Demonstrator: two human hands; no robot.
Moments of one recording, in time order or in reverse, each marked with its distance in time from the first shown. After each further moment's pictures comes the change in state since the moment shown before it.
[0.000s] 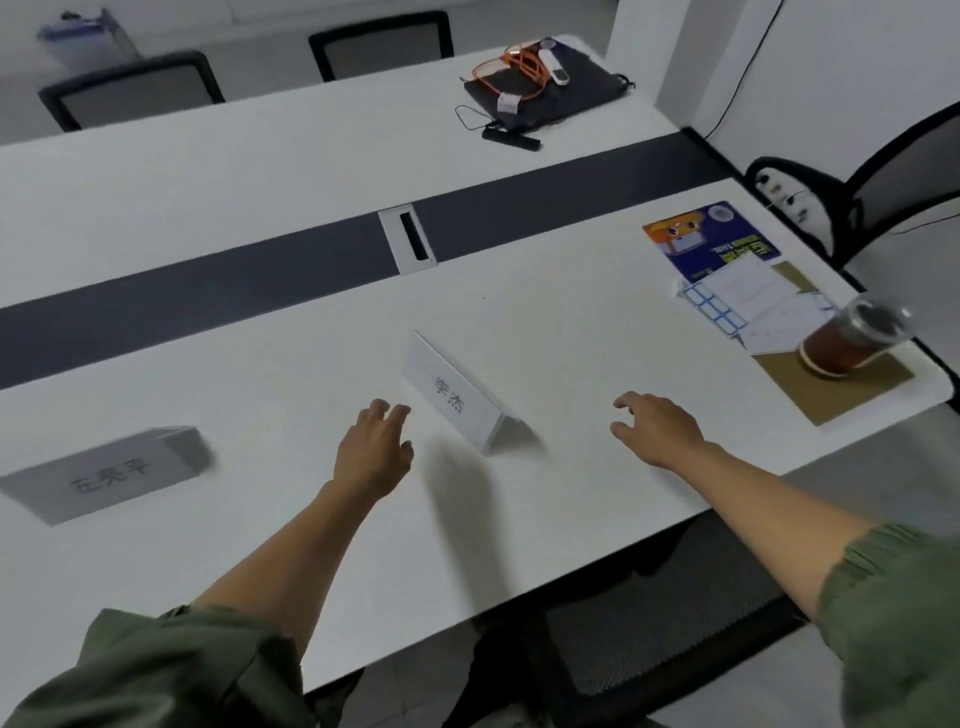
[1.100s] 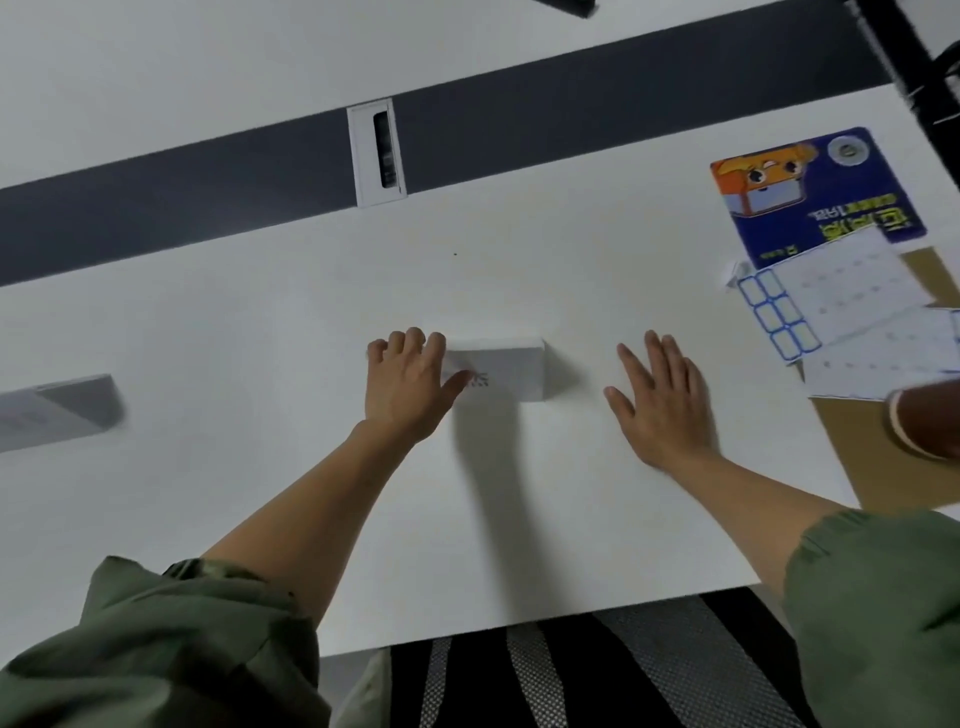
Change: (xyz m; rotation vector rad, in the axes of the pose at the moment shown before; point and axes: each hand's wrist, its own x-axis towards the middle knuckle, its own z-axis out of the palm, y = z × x) left_hand 0.140 0.140 0.060 0.228 0.112 -0.026; right_hand 0.167 0.115 0.039 -0.236 0.204 -0.258
